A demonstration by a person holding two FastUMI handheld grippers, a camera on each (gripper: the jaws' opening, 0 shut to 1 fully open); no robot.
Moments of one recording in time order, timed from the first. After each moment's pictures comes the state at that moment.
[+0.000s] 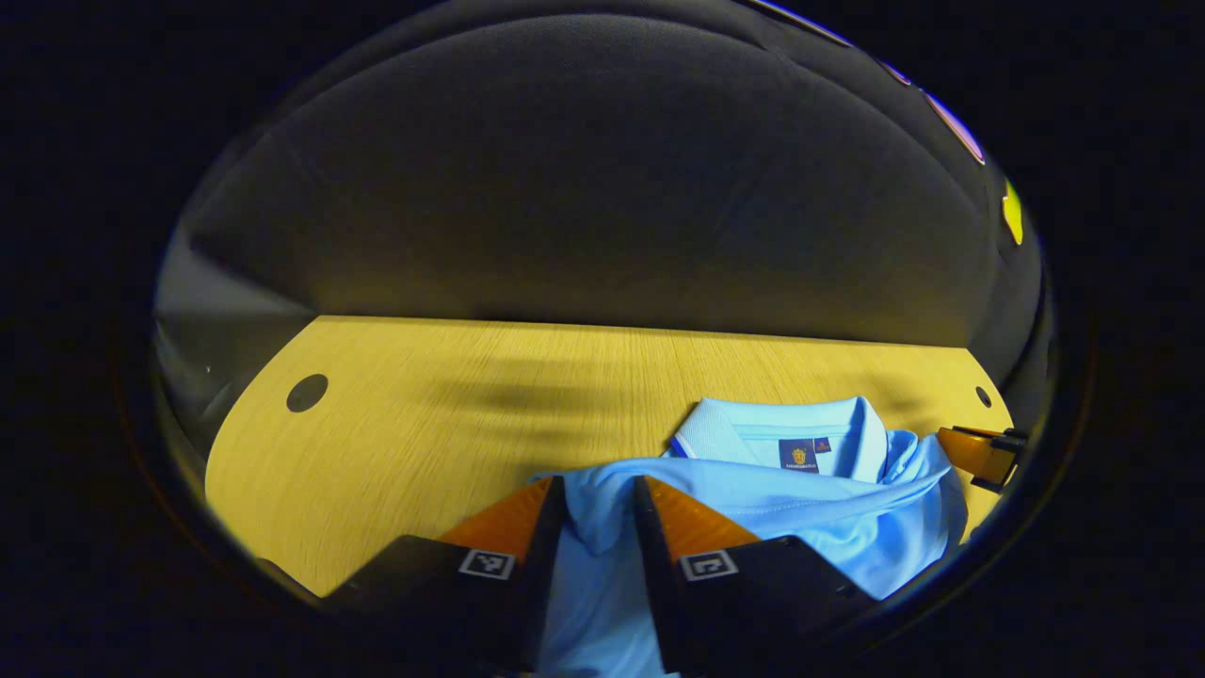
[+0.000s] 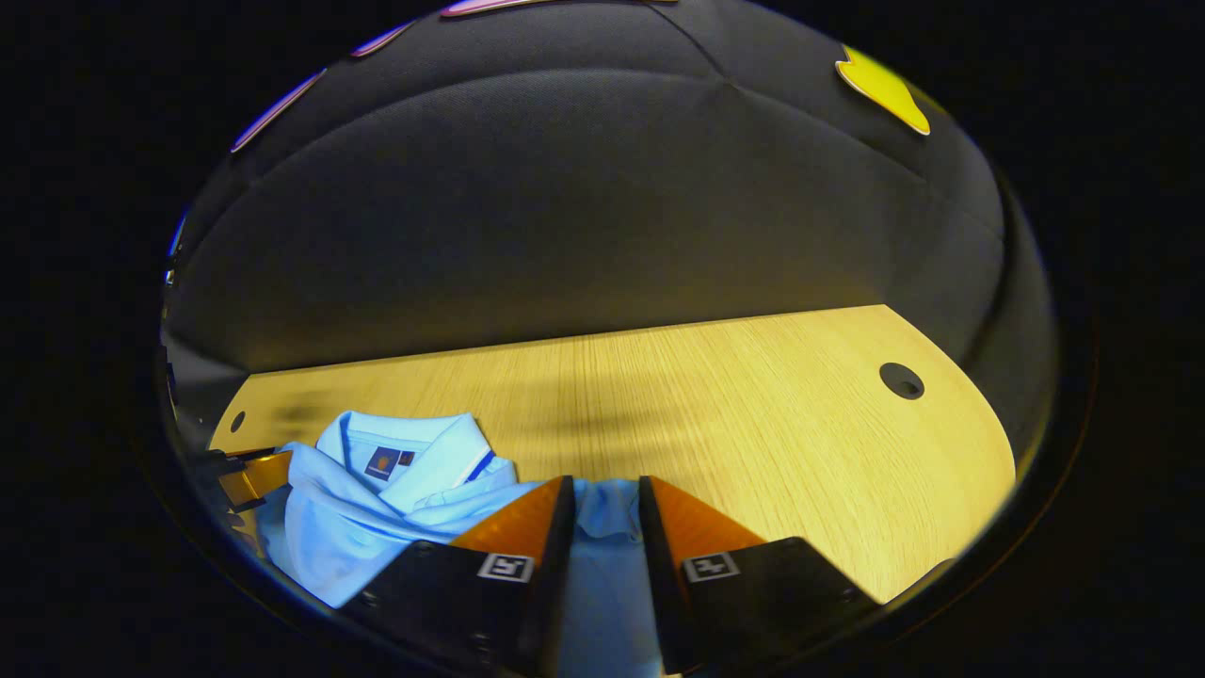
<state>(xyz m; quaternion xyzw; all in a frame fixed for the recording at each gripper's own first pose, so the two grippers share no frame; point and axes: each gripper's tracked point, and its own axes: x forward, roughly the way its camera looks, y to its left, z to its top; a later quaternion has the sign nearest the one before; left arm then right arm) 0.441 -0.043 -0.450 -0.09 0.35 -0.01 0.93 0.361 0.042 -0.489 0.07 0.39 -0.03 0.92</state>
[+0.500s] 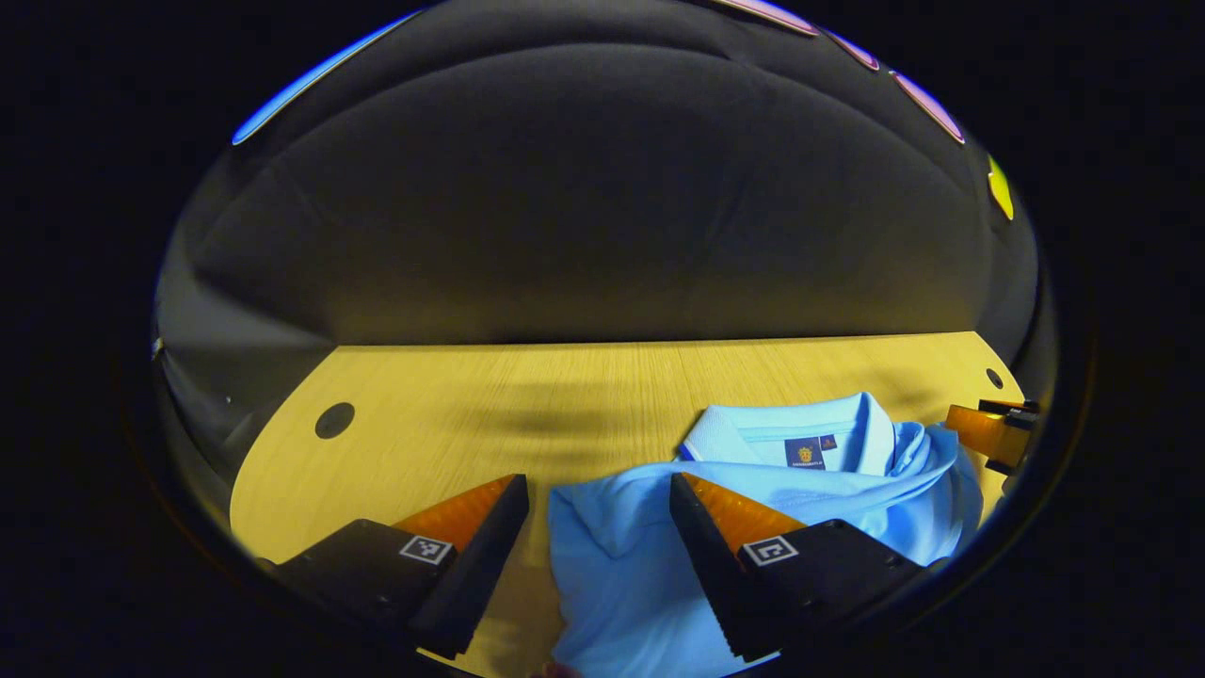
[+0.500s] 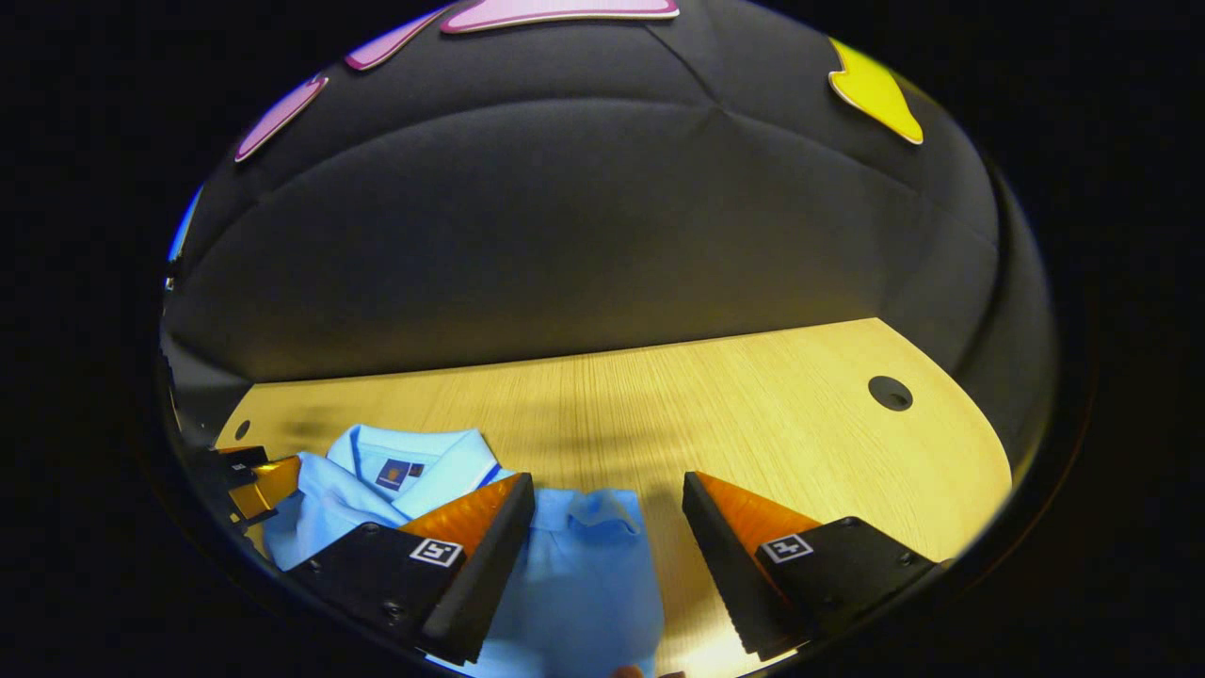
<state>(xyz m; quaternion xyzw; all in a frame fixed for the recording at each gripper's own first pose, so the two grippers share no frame) 0.437 -0.034 -0.431 -0.04 0.33 0.01 0.94 0.363 0.038 -0.465 0.08 0.36 -0.04 0.93</state>
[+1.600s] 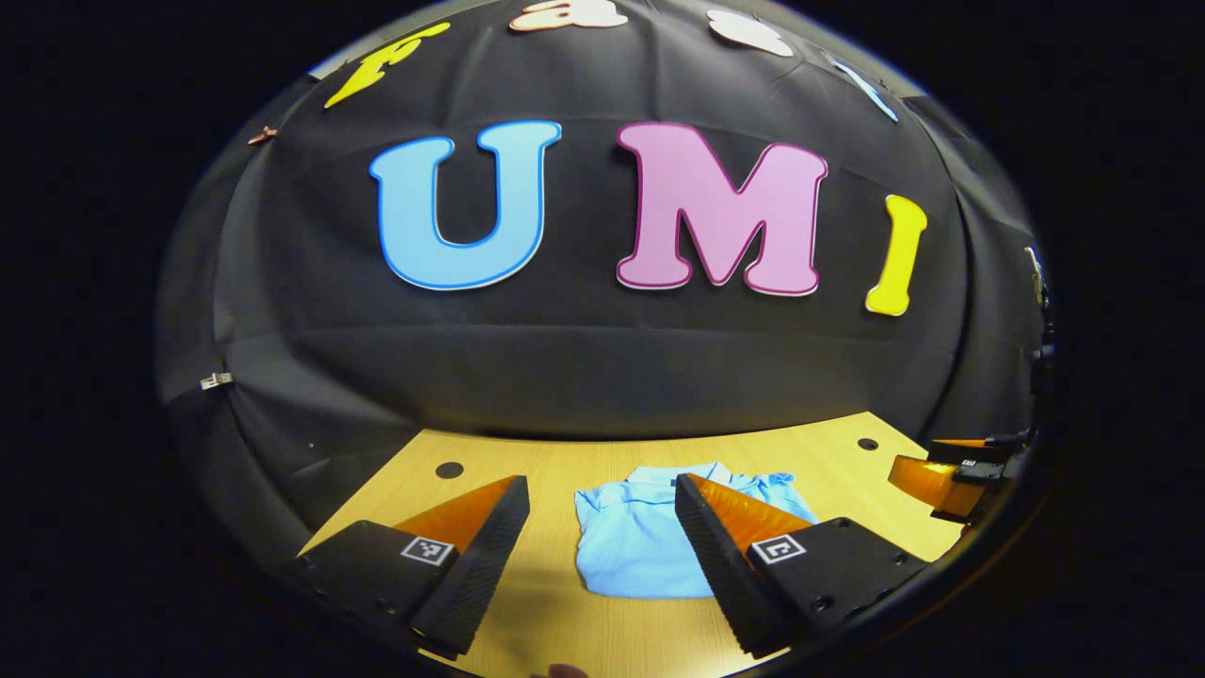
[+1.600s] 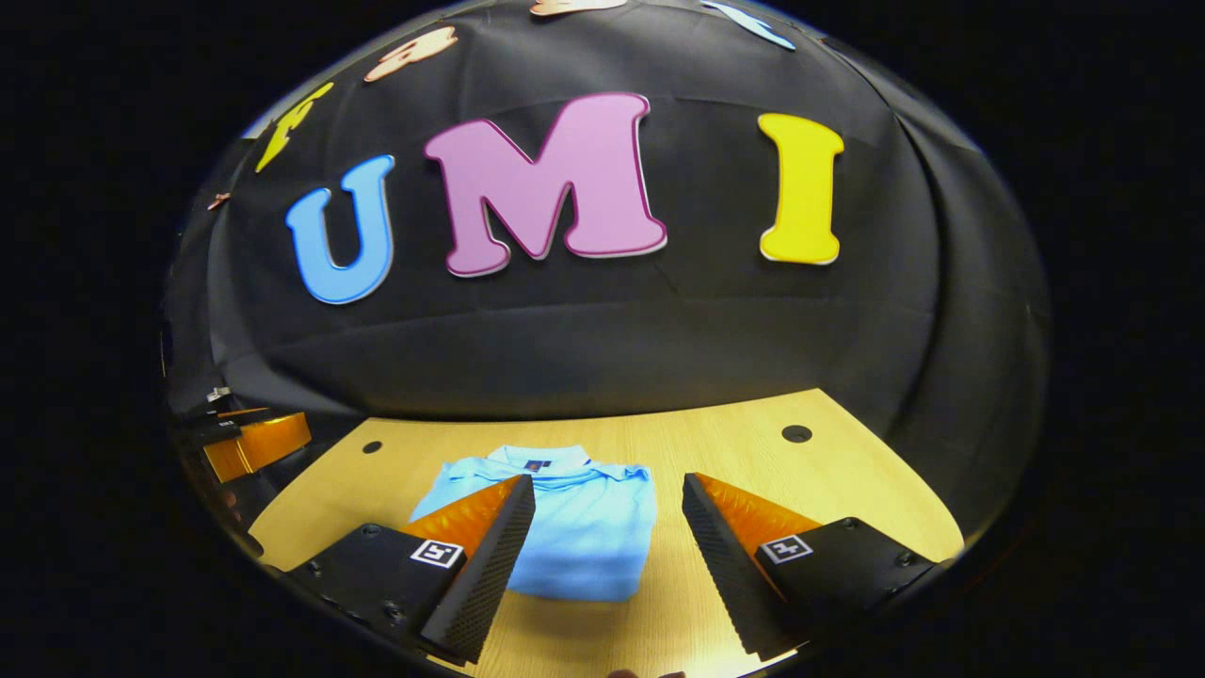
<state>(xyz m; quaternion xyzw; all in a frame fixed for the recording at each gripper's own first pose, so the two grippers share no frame) 0.193 -0.018 -0.184 -0.07 0.16 -0.01 0.99 0.159 0.052 -0.220 0.09 0.22 0.03 0.97</state>
